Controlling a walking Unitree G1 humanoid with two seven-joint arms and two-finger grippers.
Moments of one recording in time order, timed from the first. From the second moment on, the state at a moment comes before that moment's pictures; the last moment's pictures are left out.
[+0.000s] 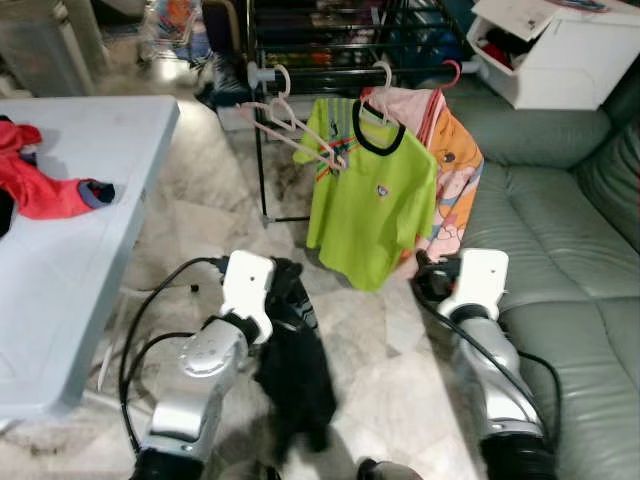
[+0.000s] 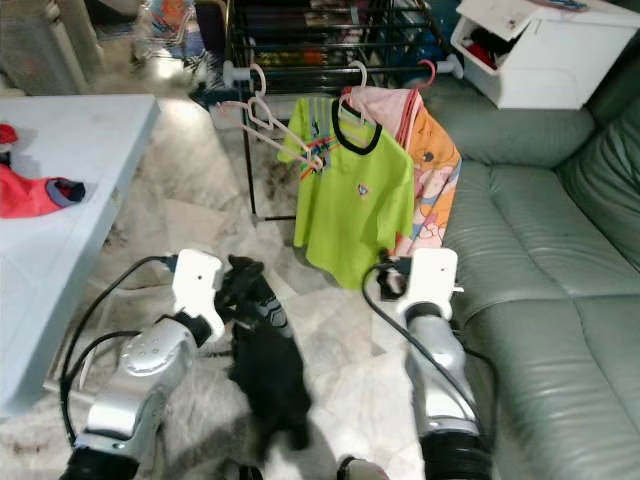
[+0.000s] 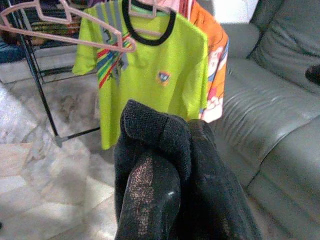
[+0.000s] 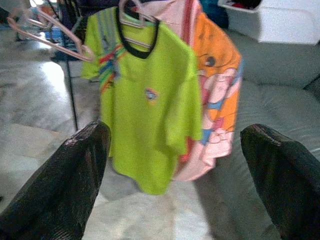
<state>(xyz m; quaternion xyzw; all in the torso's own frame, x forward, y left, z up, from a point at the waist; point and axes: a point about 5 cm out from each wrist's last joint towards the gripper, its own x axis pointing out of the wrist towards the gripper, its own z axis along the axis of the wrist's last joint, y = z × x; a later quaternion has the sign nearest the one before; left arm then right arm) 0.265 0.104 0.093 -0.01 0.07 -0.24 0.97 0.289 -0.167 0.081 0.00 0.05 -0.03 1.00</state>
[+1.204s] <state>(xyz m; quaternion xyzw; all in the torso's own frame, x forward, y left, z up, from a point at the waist) 0.266 0.086 0.098 -0.02 0.06 -0.26 0.96 0.294 -0.168 0.081 -0.02 0.05 -0.01 1.00</state>
